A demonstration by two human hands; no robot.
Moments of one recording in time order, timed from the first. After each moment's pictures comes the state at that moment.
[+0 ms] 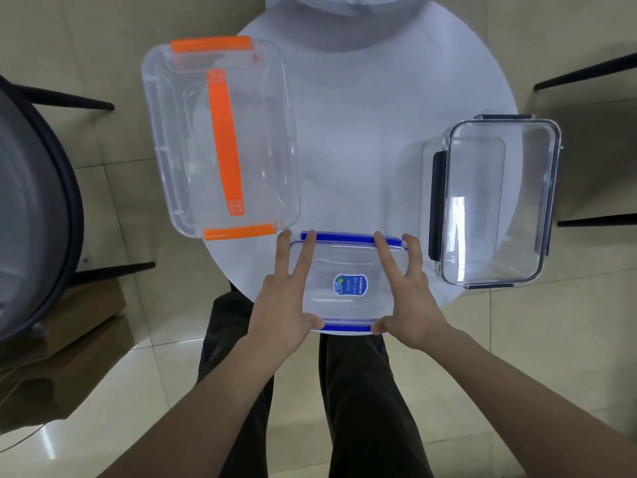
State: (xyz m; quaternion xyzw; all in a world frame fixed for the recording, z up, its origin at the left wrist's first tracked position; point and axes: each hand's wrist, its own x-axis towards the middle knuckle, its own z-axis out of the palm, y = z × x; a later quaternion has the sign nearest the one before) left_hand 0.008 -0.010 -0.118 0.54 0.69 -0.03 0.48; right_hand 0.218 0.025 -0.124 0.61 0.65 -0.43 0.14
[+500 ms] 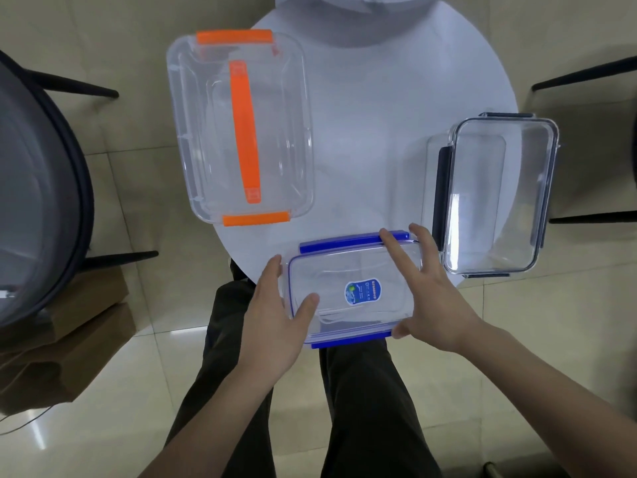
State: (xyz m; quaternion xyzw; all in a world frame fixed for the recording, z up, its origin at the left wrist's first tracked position) left_hand -0.004 -0.044 -0.075 0.30 0.77 0.15 0.54; right_hand 0.226 0.037 -0.072 0.54 0.70 -0.45 0.17
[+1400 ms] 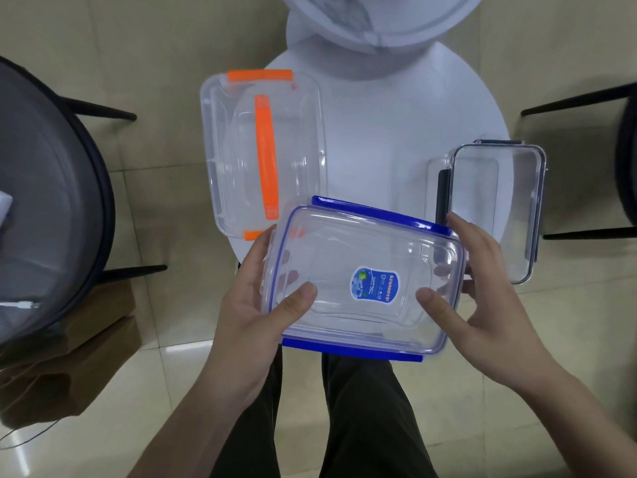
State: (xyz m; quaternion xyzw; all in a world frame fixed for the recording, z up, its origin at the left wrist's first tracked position) left_hand -0.053 -0.004 0.010 0.10 0.61 0.40 0.68; right_hand 0.200 0.060 0.028 0.61 0.60 -0.50 -0.09
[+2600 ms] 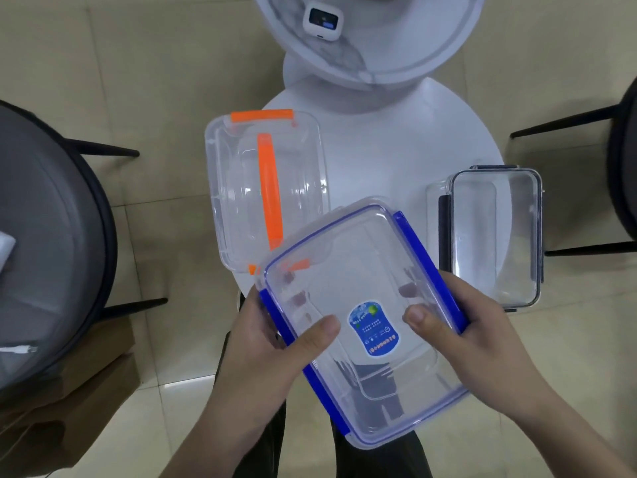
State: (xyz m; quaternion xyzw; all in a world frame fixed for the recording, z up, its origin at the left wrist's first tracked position) left_hand -0.058 0.014 0.021 0.09 0.64 0.34 0.69; right_hand 0.164 0.064 0.037 0.64 0.48 -0.59 -0.14
